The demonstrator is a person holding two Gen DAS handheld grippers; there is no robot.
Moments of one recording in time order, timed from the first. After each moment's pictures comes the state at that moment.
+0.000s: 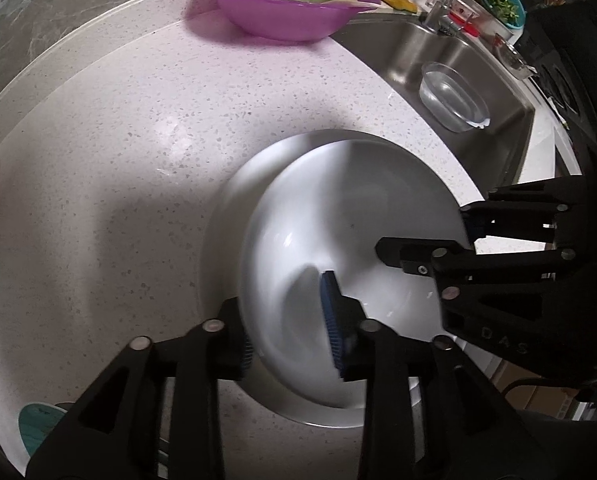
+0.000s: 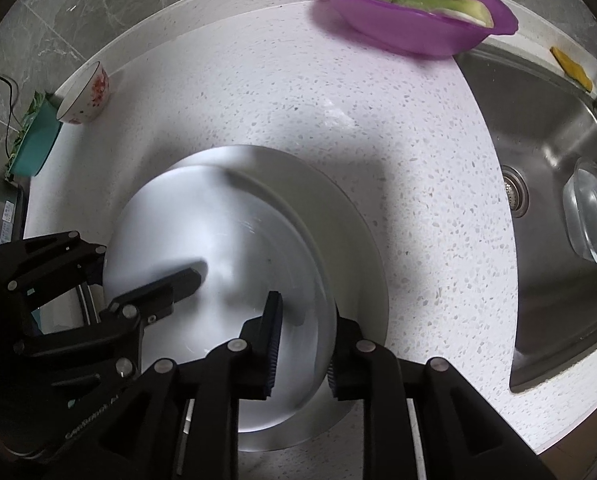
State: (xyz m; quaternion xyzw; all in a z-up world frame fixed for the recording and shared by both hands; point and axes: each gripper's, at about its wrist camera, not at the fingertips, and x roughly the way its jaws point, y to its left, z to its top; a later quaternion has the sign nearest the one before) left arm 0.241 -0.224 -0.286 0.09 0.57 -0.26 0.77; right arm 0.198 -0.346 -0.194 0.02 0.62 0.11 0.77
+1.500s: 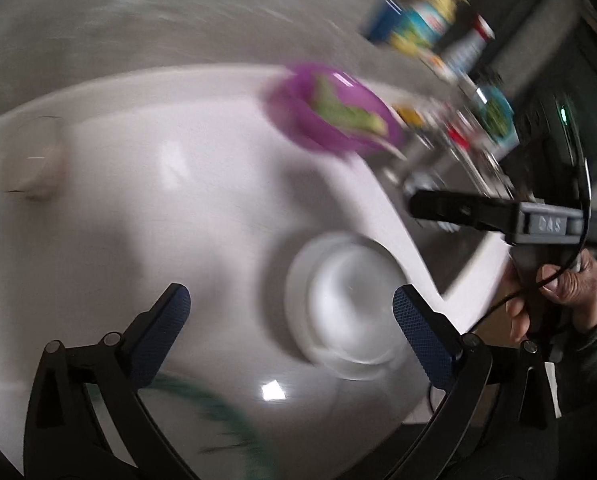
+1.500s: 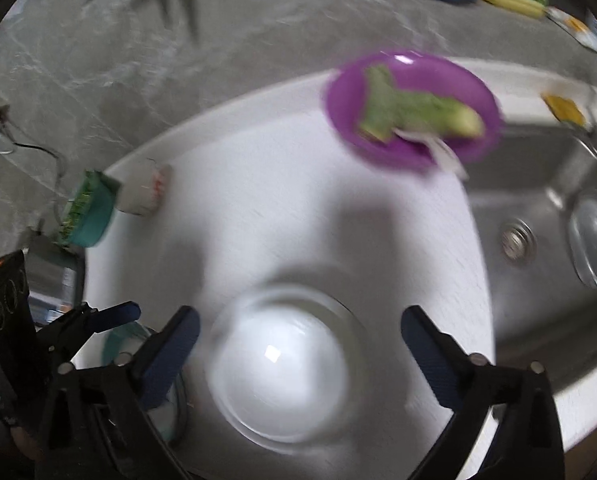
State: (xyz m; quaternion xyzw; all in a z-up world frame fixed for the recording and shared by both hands) left arm 0.249 -0.066 -0.174 -0.08 0.50 -0.24 0.83; right arm 0.239 -0.336 -0.085 0.09 0.53 0.17 0.82
